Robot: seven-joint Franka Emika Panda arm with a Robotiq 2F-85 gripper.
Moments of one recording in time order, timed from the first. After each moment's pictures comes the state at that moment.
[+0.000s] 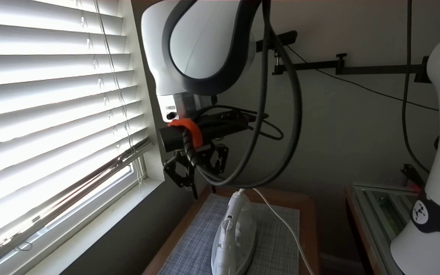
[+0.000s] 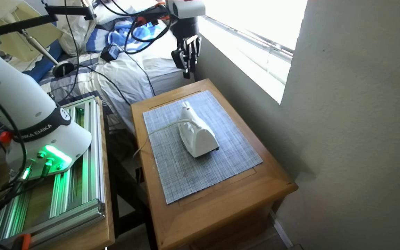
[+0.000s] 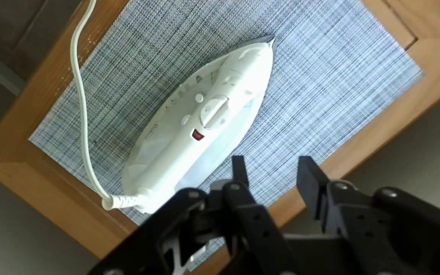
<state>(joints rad) 0.10 0.01 -0.07 -2.54 -0.06 2.47 0.93</state>
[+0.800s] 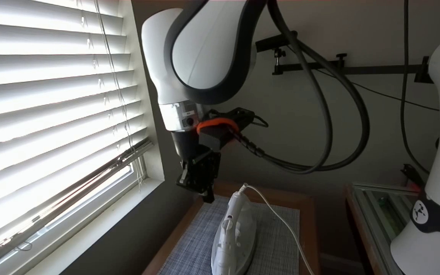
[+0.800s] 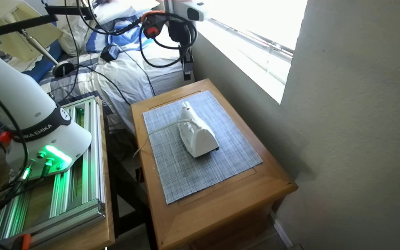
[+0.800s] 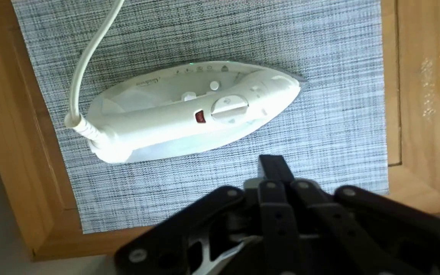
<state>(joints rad) 0.08 0.03 -0.03 -2.55 -0.06 2.47 0.29</state>
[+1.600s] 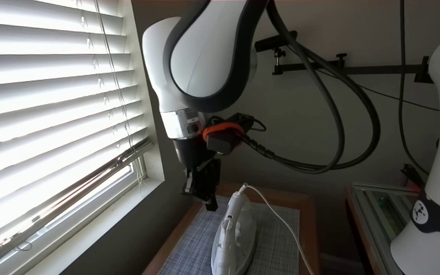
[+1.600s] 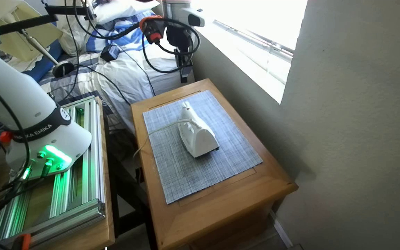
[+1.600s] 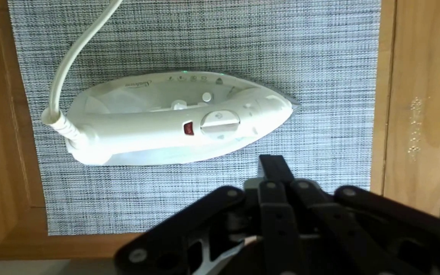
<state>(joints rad) 0.07 0.05 -0.01 -2.56 -0.02 2.48 0.16</state>
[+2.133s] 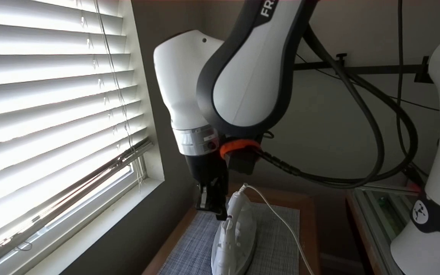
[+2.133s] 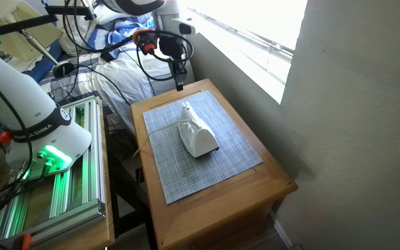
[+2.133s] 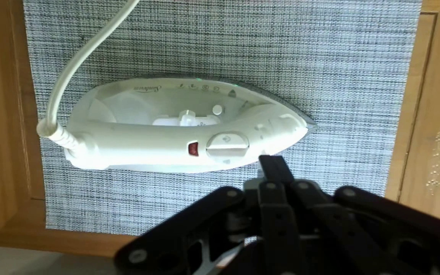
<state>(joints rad) 0.08 0.05 0.01 -2.65 -0.16 2.60 0.21</state>
